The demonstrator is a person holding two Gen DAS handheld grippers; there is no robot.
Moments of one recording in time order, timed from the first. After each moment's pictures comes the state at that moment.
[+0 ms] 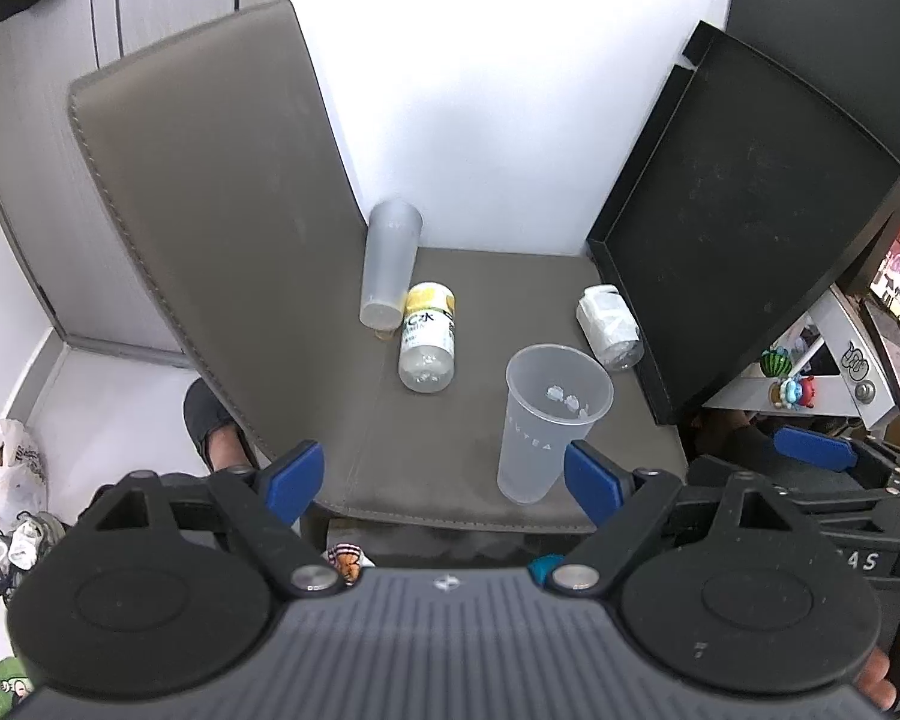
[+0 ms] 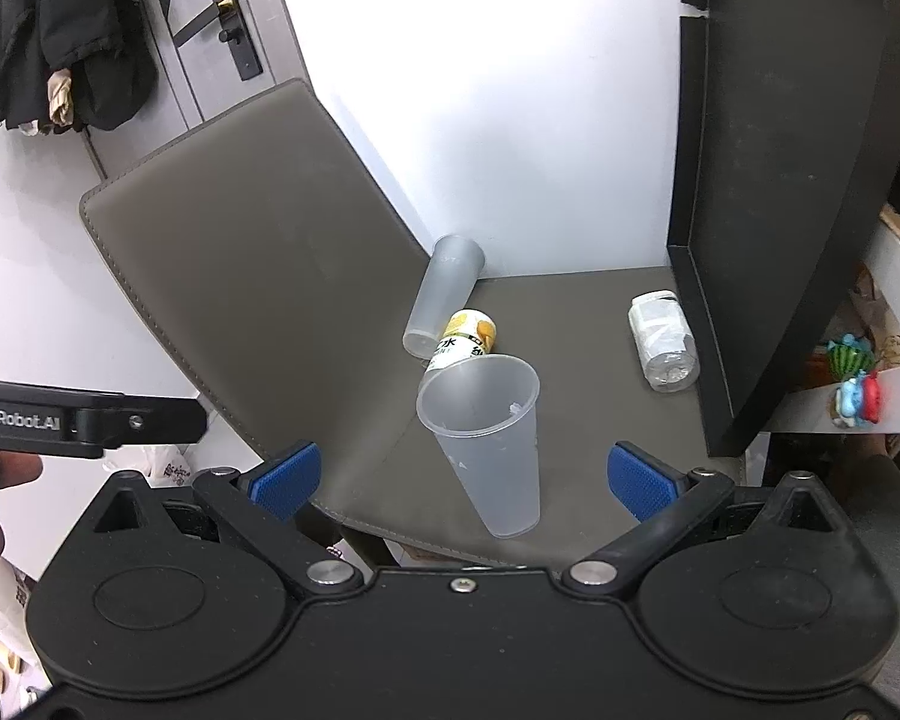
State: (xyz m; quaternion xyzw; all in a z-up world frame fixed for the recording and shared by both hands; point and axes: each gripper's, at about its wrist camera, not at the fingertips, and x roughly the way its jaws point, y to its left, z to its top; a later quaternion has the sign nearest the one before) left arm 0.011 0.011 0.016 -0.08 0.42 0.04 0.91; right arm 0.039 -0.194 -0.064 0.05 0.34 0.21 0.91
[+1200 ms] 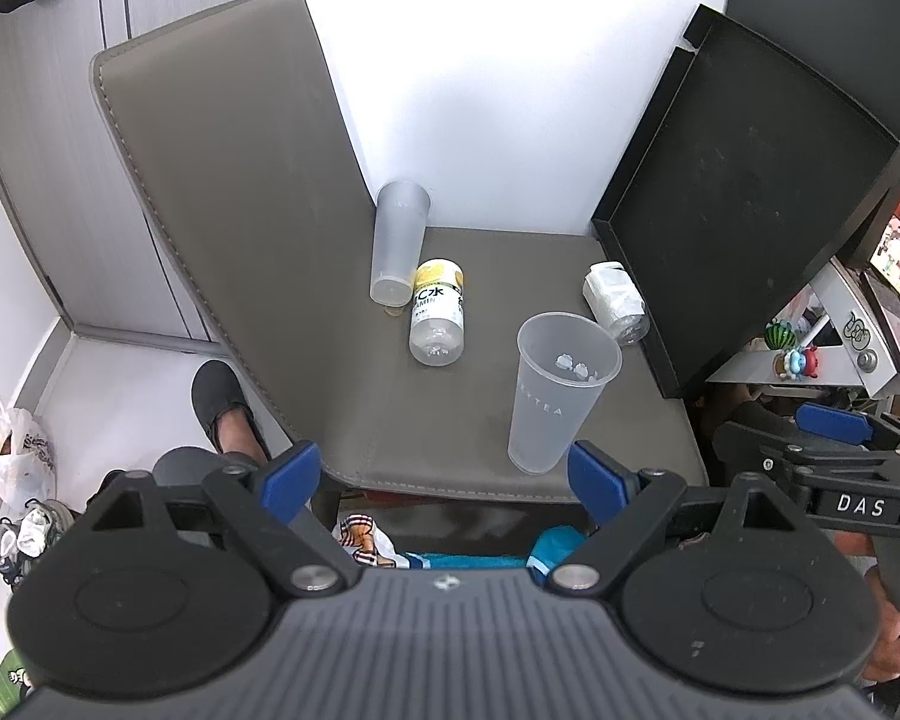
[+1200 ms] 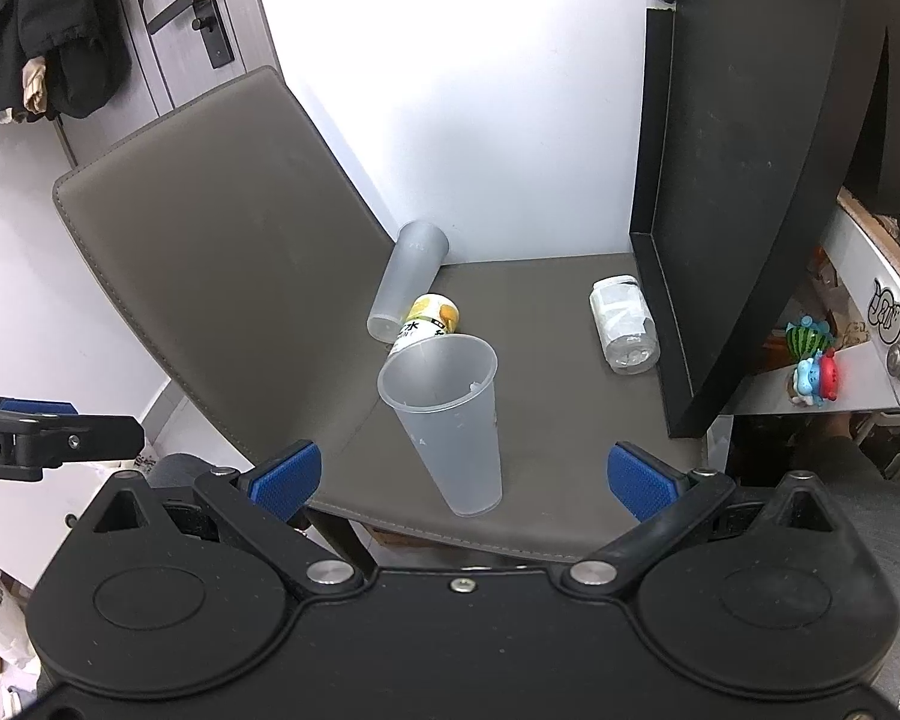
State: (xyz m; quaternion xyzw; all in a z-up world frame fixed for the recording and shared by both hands) left arm -0.005 0.017 0.010 -0.08 0.43 0.03 0.90; right arm 0.033 -0.204 -0.070 0.04 0.36 0.18 0.92
